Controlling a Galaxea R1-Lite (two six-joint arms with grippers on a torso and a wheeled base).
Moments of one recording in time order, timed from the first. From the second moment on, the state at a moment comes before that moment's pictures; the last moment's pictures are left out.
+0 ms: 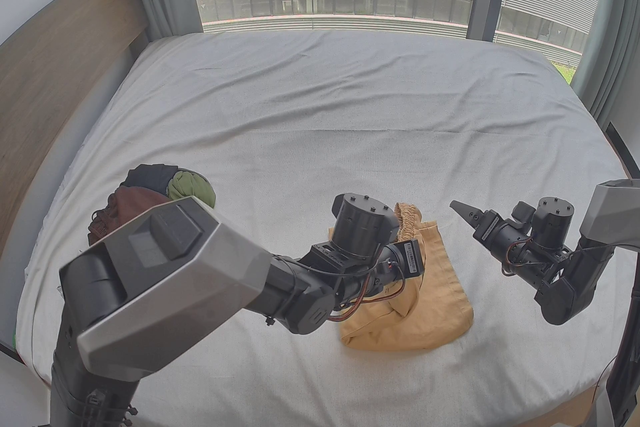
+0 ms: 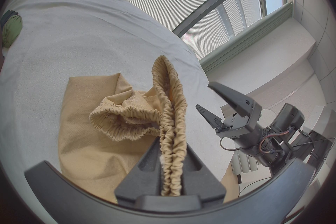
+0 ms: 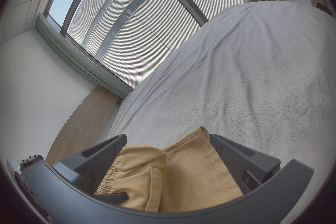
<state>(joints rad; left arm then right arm) -0.81 2.41 -1.42 -0.57 -0.04 -0.68 0.19 2.18 -0.53 -1.47 0.16 0.72</state>
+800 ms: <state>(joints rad) -0.85 2.45 -1.49 -0.55 0.01 -0.69 0.18 2.18 -0.54 -1.47 0.16 0.72</state>
